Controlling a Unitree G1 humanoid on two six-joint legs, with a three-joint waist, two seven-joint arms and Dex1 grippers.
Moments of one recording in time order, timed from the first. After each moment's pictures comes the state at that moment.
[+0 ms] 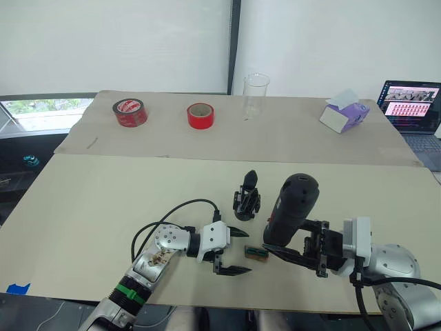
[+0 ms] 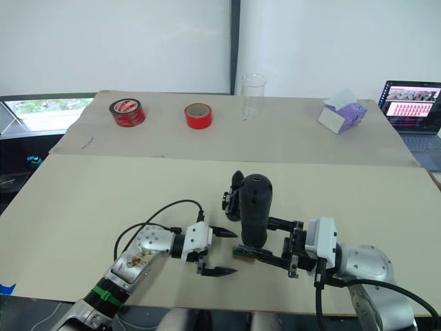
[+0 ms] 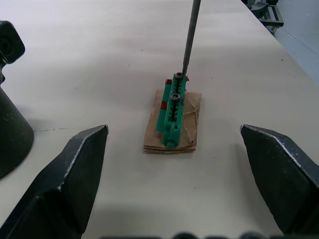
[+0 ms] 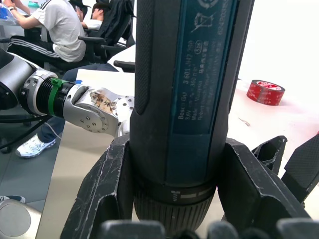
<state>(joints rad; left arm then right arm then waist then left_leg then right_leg) -0.29 0.37 -0.43 0.07 -0.10 0.00 -1.12 0.14 -0.60 -0.10 -0.56 0.57 0.05 1.07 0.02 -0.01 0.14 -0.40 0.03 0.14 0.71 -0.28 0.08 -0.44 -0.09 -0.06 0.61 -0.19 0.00</state>
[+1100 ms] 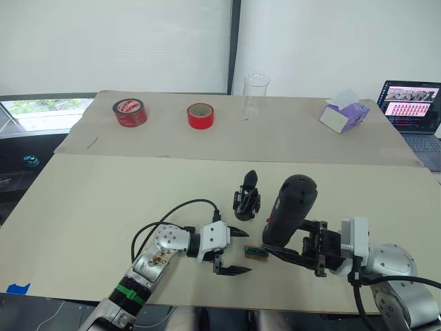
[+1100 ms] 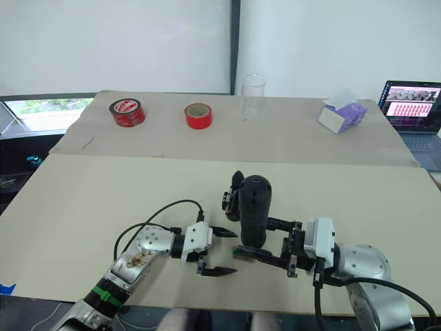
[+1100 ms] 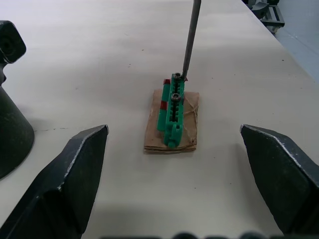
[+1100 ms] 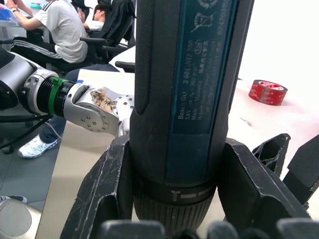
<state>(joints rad) -0.28 0.37 -0.43 0.07 -0.10 0.00 -1.12 0.13 -0.60 -0.09 -0.54 0.57 0.04 1.08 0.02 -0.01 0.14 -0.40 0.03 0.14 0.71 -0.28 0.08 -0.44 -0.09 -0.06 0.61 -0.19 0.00</state>
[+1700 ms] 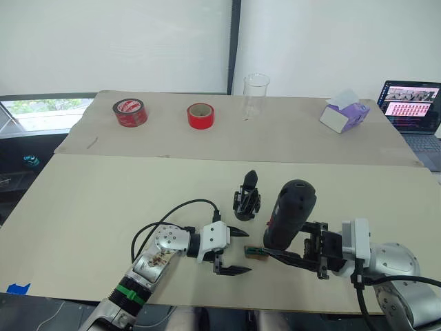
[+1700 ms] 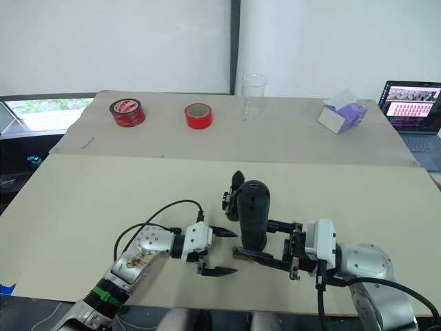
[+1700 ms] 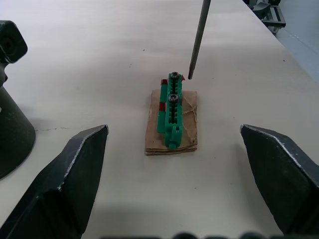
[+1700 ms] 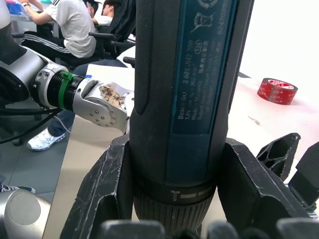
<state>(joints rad) -0.28 0.37 -0.43 0.07 -0.10 0.00 -1.11 0.13 -0.62 -0.09 -0.54 0.58 0.04 1.11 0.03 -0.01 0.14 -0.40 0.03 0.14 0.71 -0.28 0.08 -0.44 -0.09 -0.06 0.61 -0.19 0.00</state>
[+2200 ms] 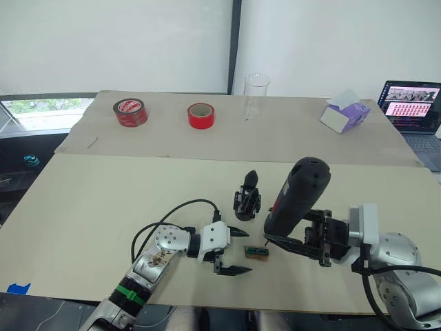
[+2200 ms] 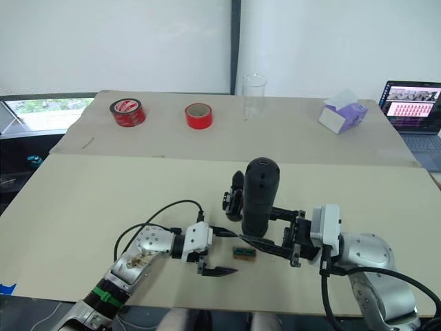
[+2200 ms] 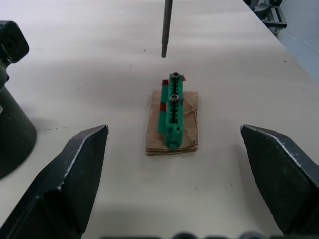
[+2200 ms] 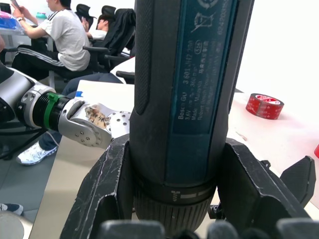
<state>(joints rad) -0.28 0.37 -0.43 0.07 -0.10 0.00 -1.11 0.06 -0.63 -0.10 -0.54 0.63 0.08 1.07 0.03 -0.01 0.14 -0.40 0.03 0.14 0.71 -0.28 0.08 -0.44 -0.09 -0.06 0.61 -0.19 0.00</state>
